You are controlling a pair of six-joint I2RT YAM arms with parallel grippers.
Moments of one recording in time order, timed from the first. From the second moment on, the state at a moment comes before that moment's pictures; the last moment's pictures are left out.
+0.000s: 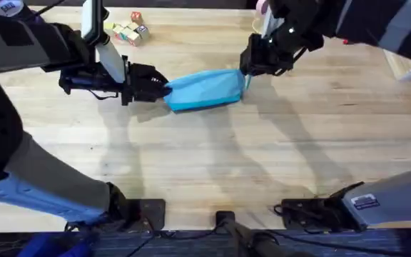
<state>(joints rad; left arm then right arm) 0.25 1.78 1.02 -0.90 1.13 1.62 0.39 1.69 1.33 -0.81 -0.01 0.48</state>
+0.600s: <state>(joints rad) 0.26 1.78 1.02 -0.91 1.09 1.62 0.28 1.80 1.23 -0.74 0.17 0.52</state>
